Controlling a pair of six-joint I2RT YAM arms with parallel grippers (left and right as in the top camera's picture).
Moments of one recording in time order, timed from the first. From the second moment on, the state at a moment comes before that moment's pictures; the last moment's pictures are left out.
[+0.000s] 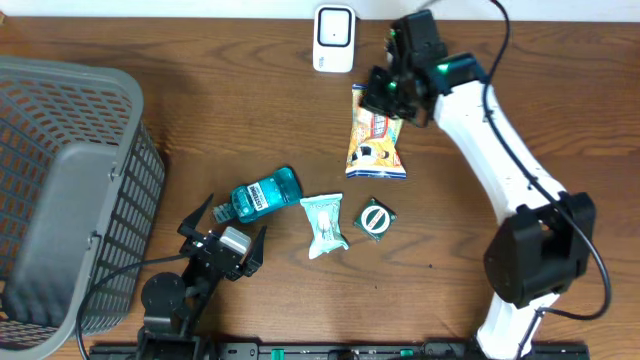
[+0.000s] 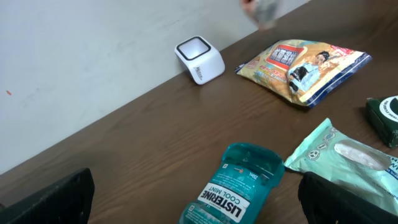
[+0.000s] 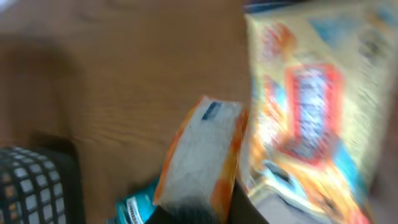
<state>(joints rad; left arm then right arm) -0.10 0.09 0.03 -0.10 0.34 0.40 0.36 1.97 1.77 -0.79 -0.27 0.61</state>
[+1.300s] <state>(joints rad) -0.10 0.10 0.03 -0.10 0.34 0.41 0.32 2.50 2.25 -0.40 -0.25 0.68</state>
